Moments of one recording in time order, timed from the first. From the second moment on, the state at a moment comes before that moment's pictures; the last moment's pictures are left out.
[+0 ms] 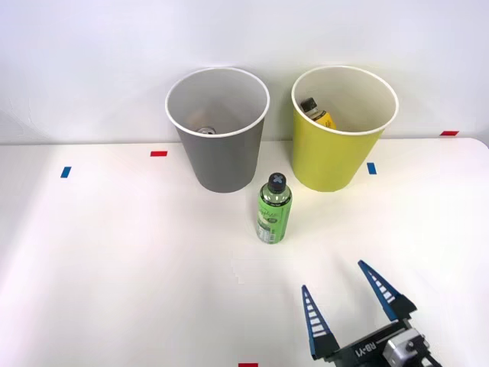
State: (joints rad) arm 0.55 -0.44 0.49 -1.79 -0.15 -0.70 1.60
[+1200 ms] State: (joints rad) arm 0.04 -0.22 0.51 -1.59 -0.28 -0.30 1.66
